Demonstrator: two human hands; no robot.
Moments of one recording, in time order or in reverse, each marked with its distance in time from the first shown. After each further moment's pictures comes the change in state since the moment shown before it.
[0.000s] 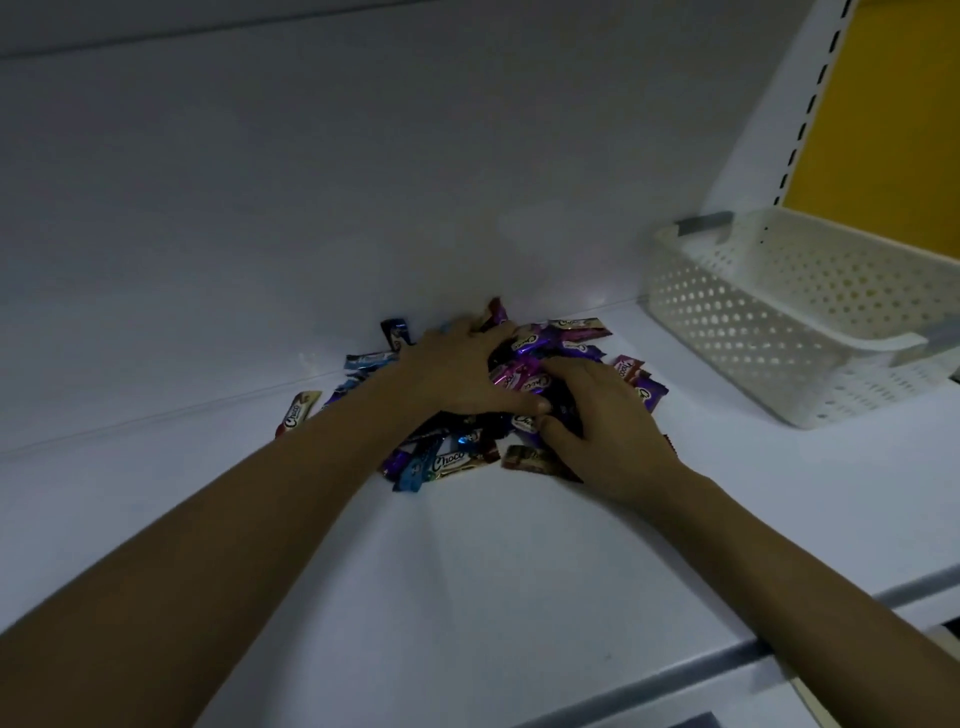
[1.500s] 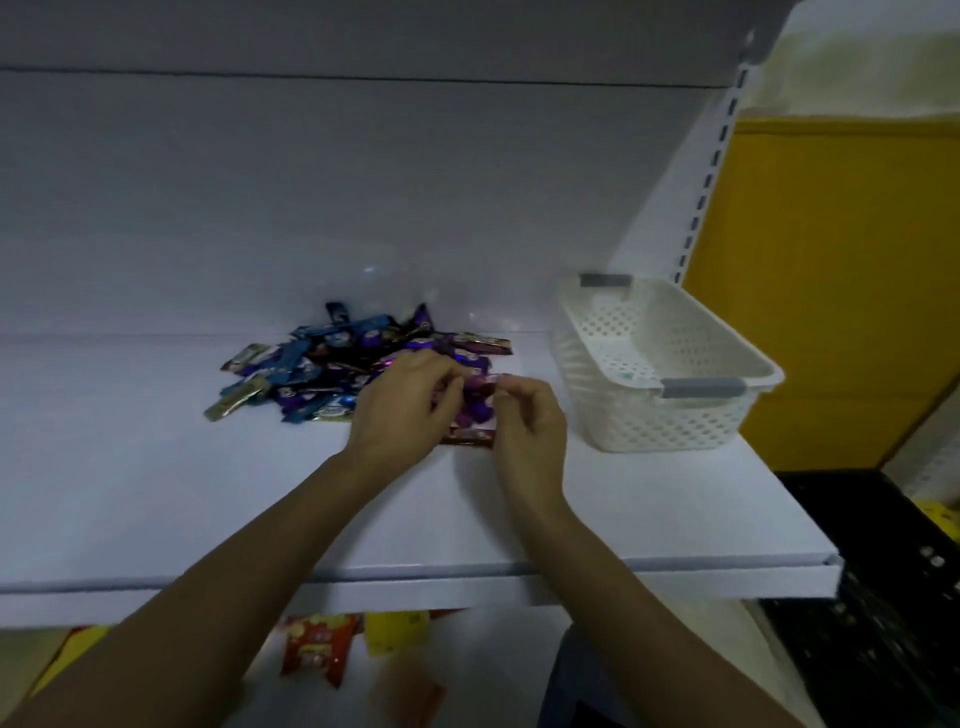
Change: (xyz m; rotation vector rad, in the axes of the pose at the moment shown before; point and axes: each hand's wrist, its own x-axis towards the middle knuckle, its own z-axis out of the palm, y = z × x) left_hand -0.071 0.140 0.031 -0.338 0.749 -0.115; right_hand -0.062 0.023 -0.071 0.928 0.245 0.314
